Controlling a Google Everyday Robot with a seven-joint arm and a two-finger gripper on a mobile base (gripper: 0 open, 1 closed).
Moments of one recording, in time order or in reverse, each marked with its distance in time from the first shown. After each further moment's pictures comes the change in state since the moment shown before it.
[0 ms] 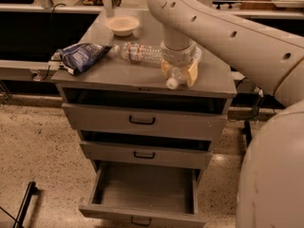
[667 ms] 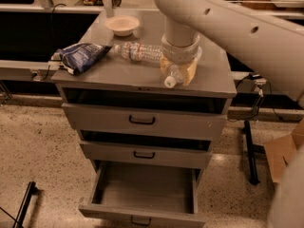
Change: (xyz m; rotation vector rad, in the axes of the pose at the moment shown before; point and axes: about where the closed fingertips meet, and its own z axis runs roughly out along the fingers) arm -0.015 0.000 -0.036 0.106 -0.009 0.034
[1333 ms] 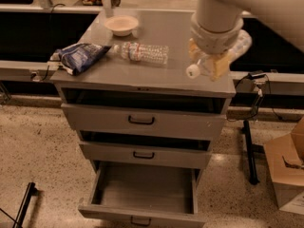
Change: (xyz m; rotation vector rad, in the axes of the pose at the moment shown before) arm -0.003 0.073 -0.096 0.031 0.125 0.345
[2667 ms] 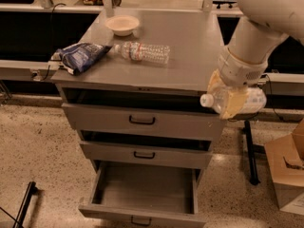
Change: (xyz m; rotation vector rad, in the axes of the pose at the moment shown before) arm -0.019 0.092 0.049 -0.202 -0.330 0.364
